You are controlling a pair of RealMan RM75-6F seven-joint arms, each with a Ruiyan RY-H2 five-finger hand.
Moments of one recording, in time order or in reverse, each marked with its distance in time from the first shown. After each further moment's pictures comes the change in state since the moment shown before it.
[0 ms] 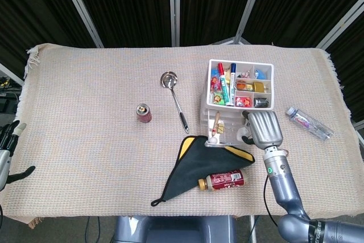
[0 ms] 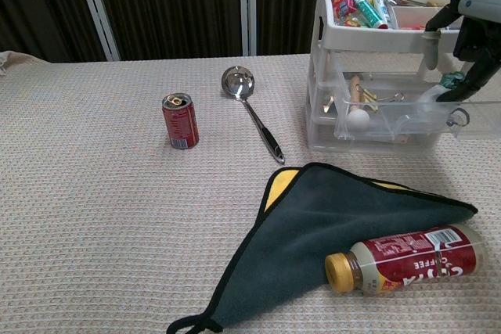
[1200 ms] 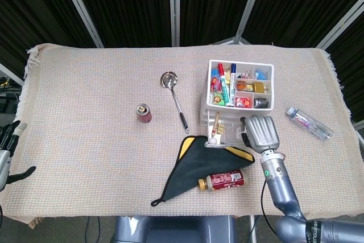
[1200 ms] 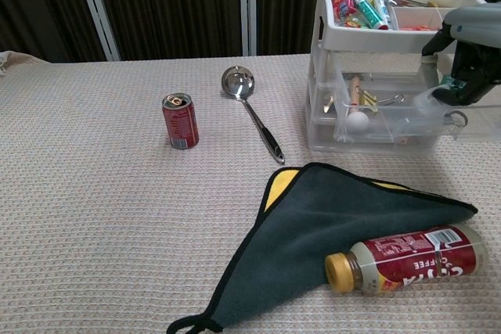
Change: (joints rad) left arm -0.001 0.008 0.003 -0.005 0.007 -0.001 -0.022; right arm 0.057 0.000 -0.069 -0.027 0.071 0.038 -0.034
